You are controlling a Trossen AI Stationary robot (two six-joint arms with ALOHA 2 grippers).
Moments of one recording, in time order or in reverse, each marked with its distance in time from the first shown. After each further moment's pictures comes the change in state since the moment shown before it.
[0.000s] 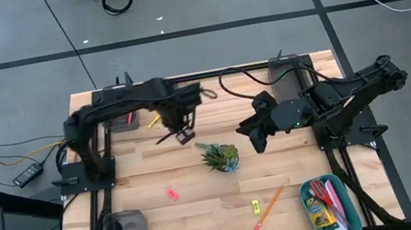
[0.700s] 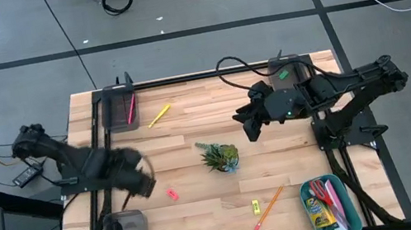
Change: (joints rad) left arm -0.700 -0.523 -0.477 -0.033 -0.074 -1.271; right arm -0.096 0.000 0.000 0.002 0.024 -0.097
